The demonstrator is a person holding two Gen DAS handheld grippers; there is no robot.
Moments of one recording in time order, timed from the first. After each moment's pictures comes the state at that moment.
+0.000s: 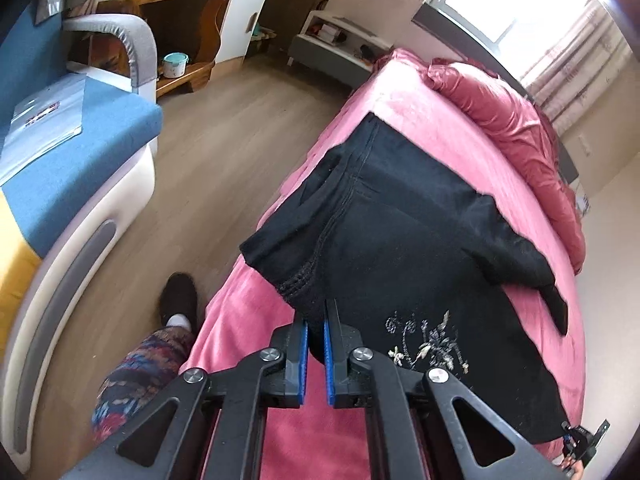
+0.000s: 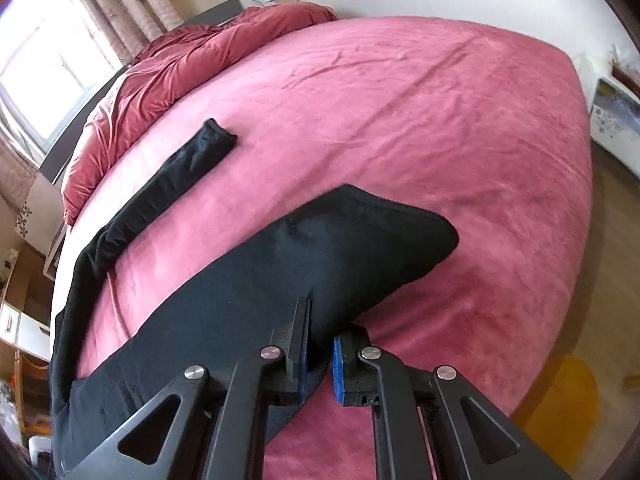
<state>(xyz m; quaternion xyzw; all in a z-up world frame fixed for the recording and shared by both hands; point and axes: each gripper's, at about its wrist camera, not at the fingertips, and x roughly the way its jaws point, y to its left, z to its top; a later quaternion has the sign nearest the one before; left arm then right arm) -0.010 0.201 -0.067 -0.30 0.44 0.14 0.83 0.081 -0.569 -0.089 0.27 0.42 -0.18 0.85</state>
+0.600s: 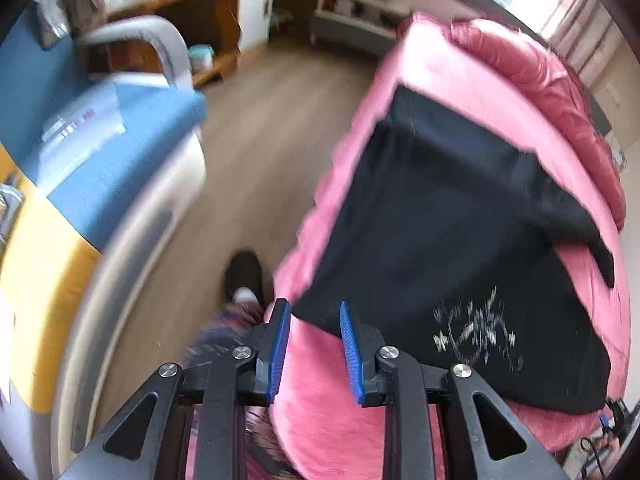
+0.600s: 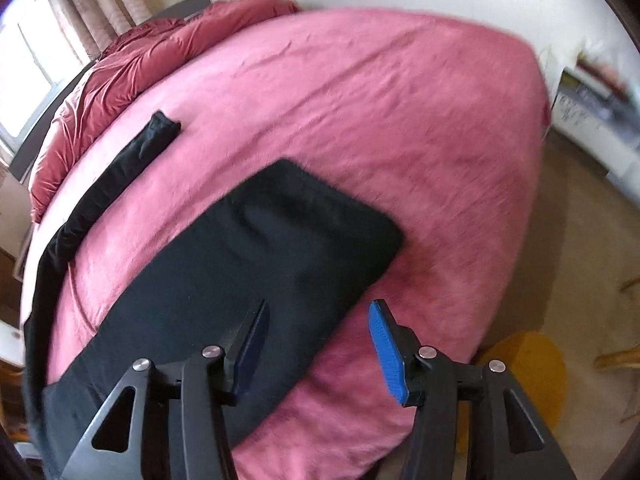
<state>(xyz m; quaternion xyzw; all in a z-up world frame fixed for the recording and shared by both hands) -0.045 0.212 -0.060 -0.23 0.50 0.19 0.82 0.034 -0.580 -0.091 0.23 0.43 -0.25 0.84</state>
